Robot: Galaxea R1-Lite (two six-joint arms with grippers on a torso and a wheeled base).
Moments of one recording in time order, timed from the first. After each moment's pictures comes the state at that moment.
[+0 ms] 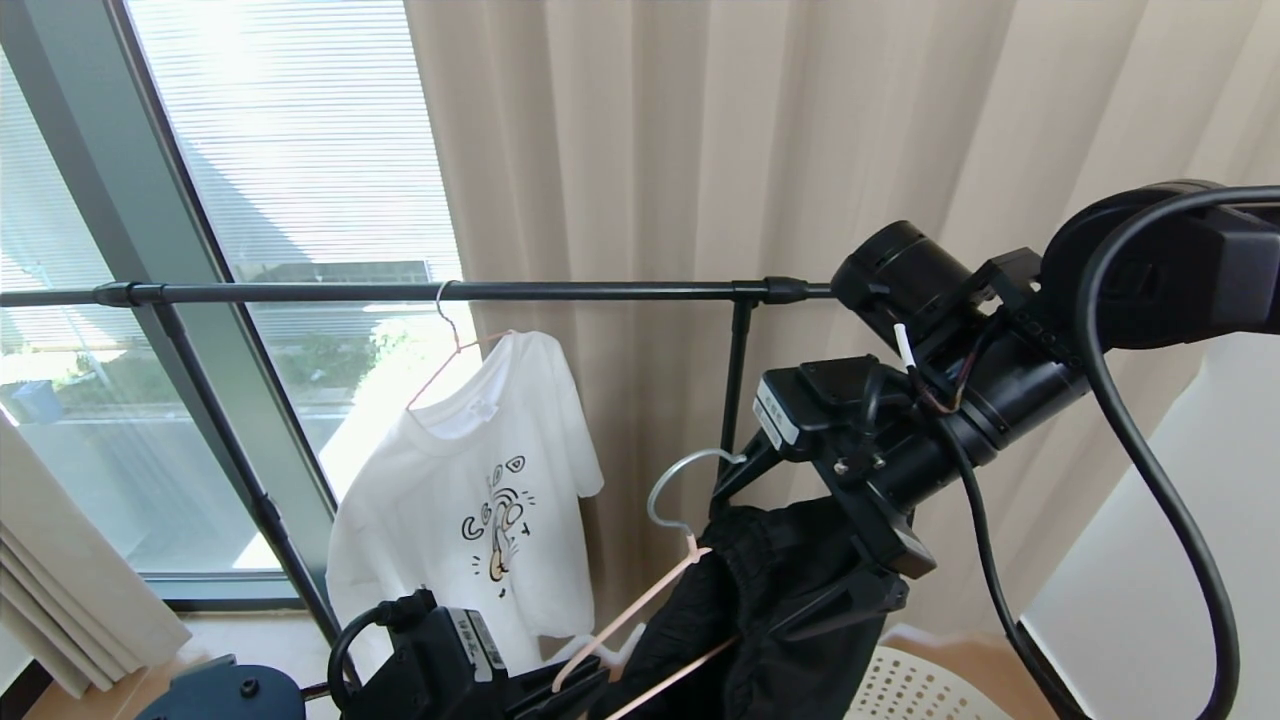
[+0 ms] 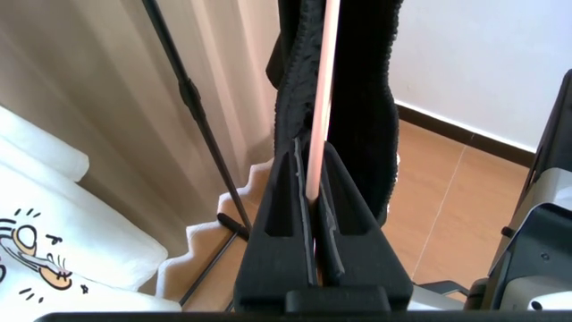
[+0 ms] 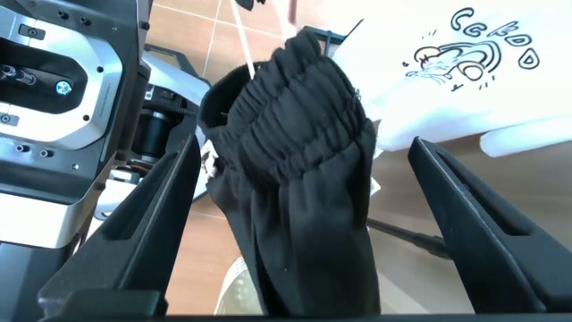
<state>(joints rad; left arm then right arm) -0.87 1.80 0.00 -1.57 -0.04 0.11 0.58 1.92 -1.65 0.90 0.62 -1.06</state>
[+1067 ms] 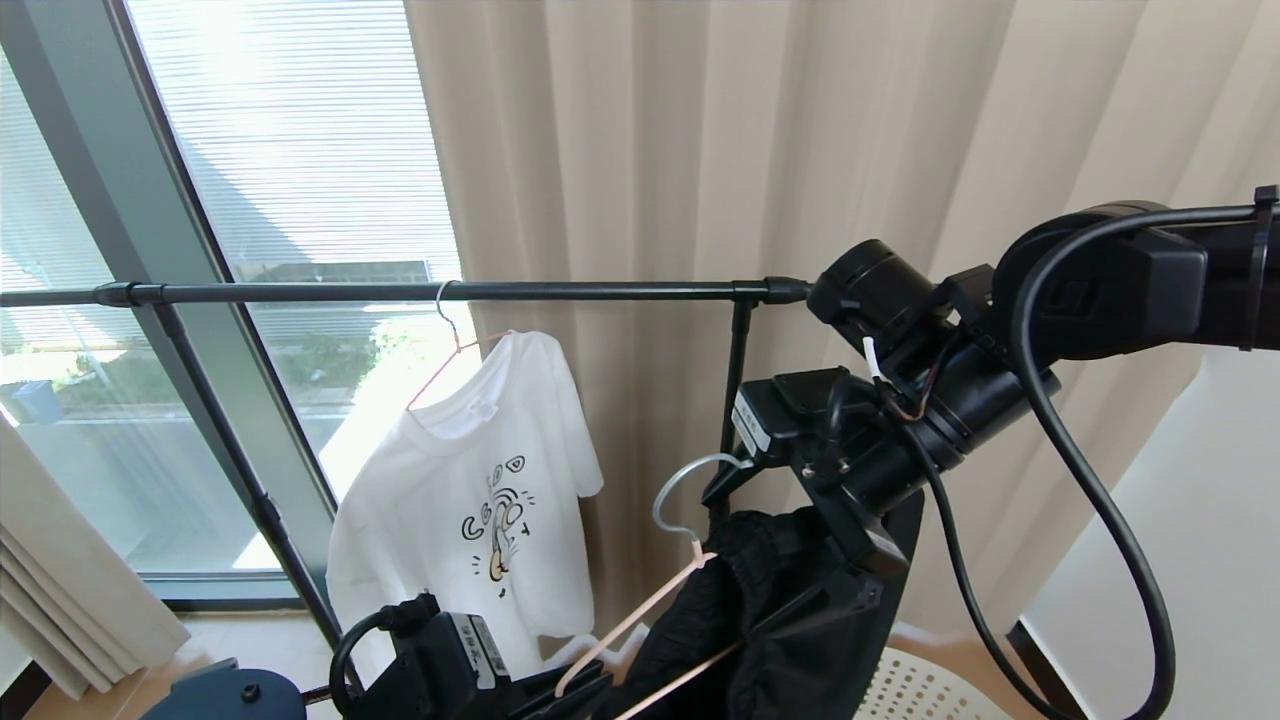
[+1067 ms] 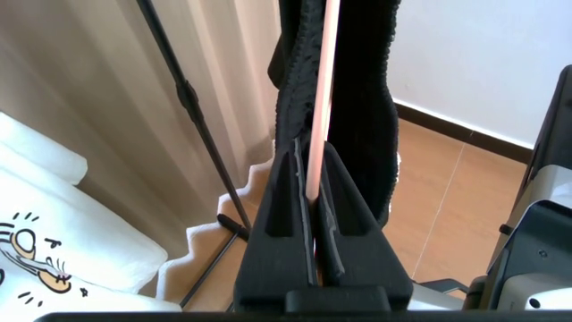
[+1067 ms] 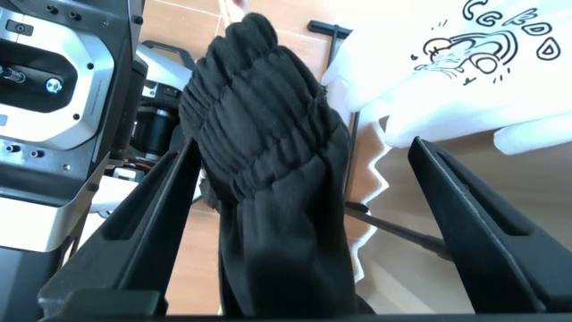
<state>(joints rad) -0.88 1.80 0.00 -1.57 -0.04 0.11 0.58 1.97 -1.66 0.89 0.62 -1.06</state>
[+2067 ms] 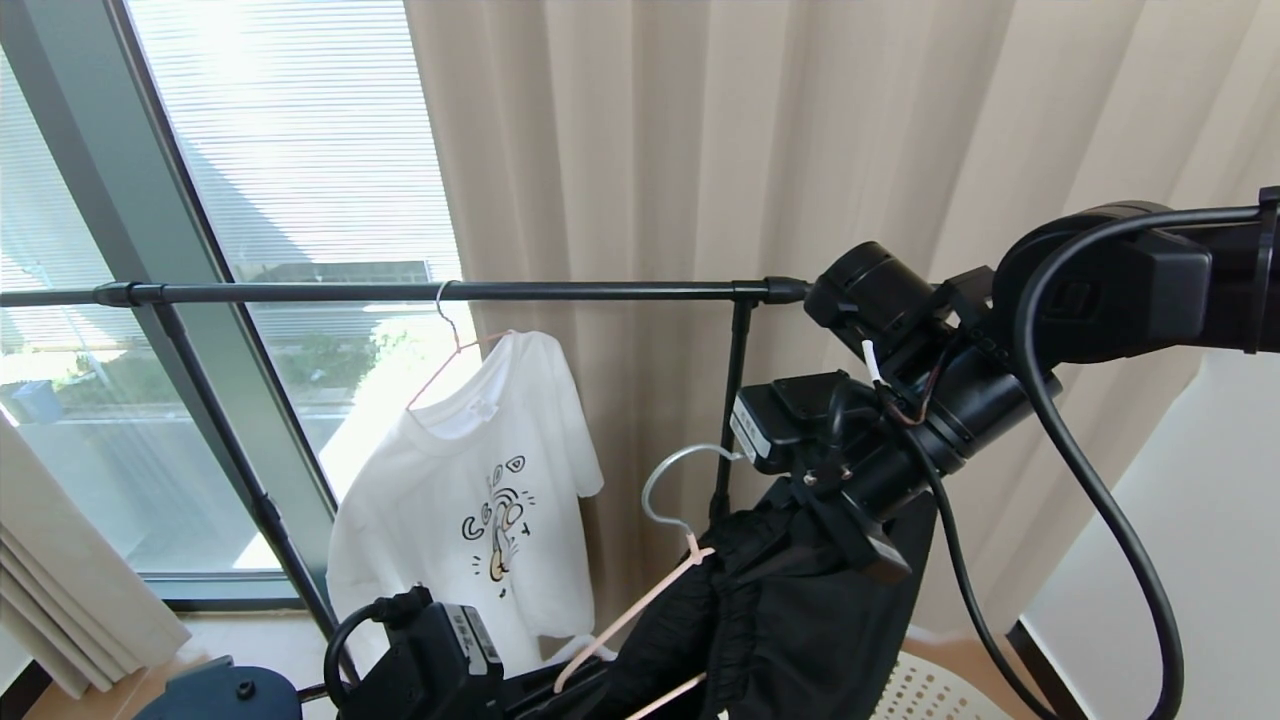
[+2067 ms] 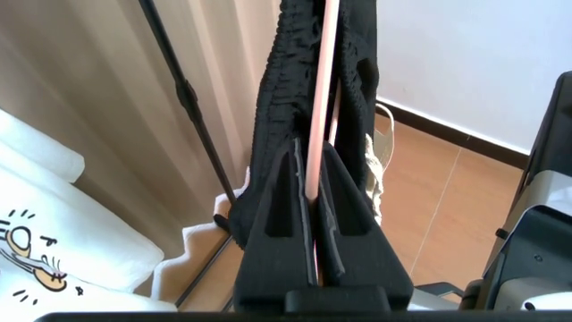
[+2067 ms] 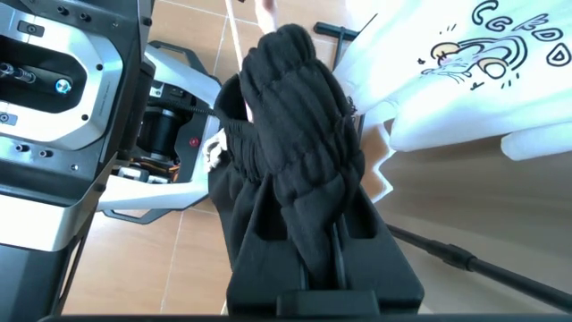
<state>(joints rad) -0.87 1.80 0.00 -1.57 -0.04 0.06 0.59 1.96 -1.66 0.89 0.63 -1.06</state>
